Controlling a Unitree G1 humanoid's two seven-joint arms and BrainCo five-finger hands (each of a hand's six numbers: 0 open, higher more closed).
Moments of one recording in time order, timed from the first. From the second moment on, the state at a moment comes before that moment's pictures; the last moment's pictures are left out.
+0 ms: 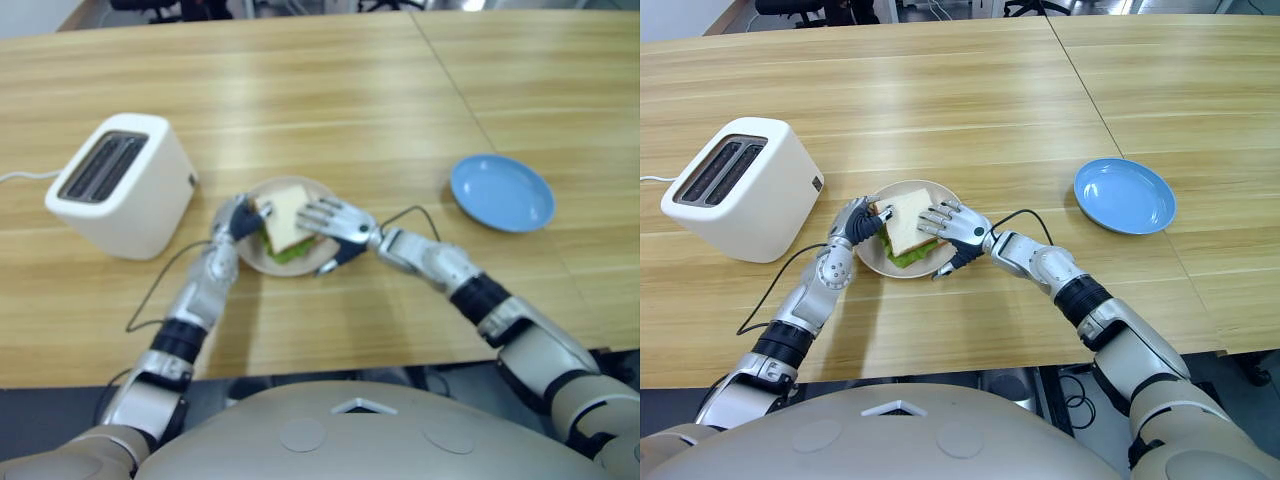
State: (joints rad) left arm -0.13 0.30 -0.29 0.24 0.71 0.08 0.21; right arm -0.44 -0.43 0.72 0.49 -1.22 -0.41 -0.20
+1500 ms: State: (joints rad) left arm 0.44 0.82 -0.04 -0.43 0.29 0.07 -0.62; right arm 0.18 -0.76 0.33 -0.12 -0.33 -0.38 0.40
